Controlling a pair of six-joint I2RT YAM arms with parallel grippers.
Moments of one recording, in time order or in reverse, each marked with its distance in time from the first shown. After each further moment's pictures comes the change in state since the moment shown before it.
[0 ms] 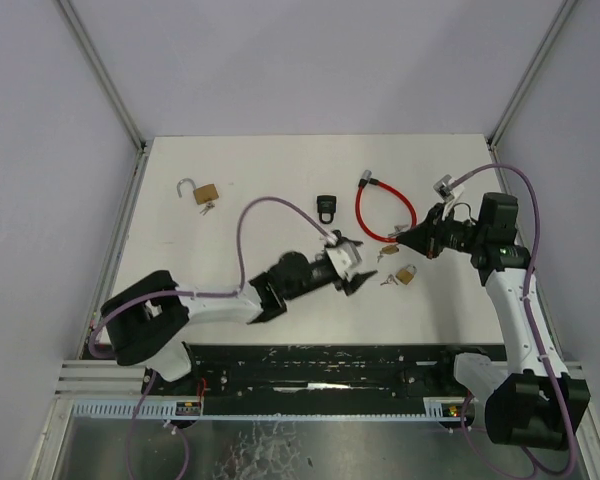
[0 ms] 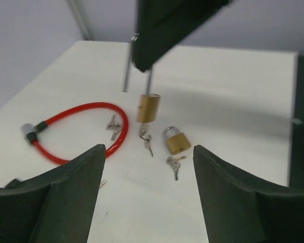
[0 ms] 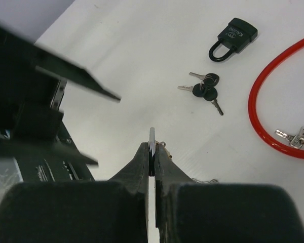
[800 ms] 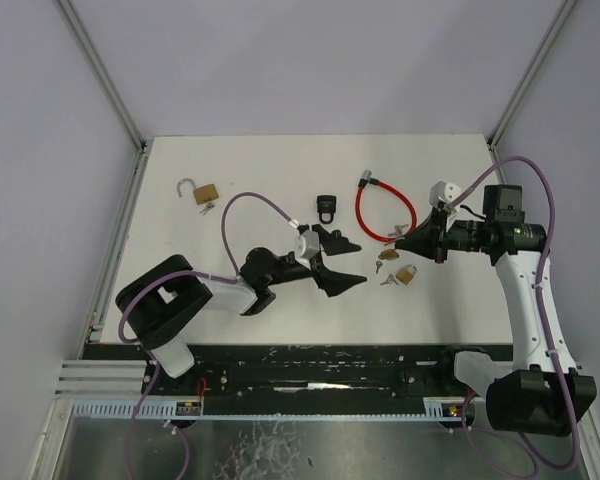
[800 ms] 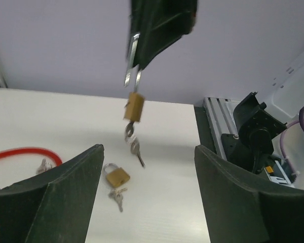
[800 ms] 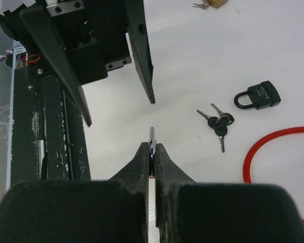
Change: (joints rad) left arm 0.294 0.113 -0.113 0.589 0.621 -0.548; right arm 0.001 0.073 0.269 -0.577 -0.243 -0.814
